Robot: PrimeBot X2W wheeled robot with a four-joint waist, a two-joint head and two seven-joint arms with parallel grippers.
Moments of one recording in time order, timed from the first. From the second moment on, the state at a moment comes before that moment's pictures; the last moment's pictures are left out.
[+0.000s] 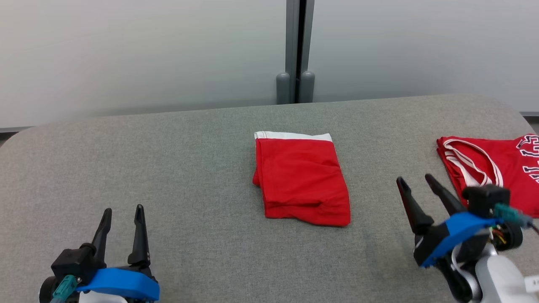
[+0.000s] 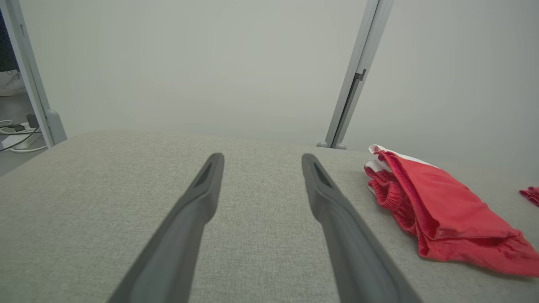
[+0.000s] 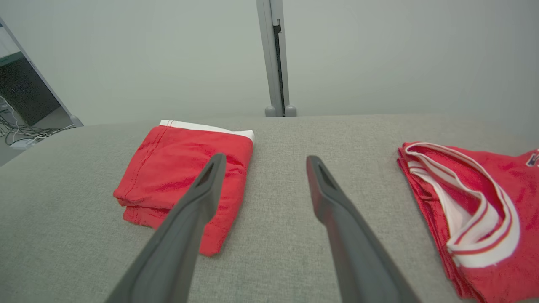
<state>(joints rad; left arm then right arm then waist) -0.07 0.14 -0.03 0.36 -0.30 -0.12 -0.26 -0.18 -0.17 0.07 0.24 0.33 0.13 0.04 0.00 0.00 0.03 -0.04</state>
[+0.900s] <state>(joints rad) -0.25 0.12 -0.18 0.31 -0.33 -0.13 -0.26 -0.79 -0.06 -0.11 0.99 0.23 0.13 0.40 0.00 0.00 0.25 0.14</state>
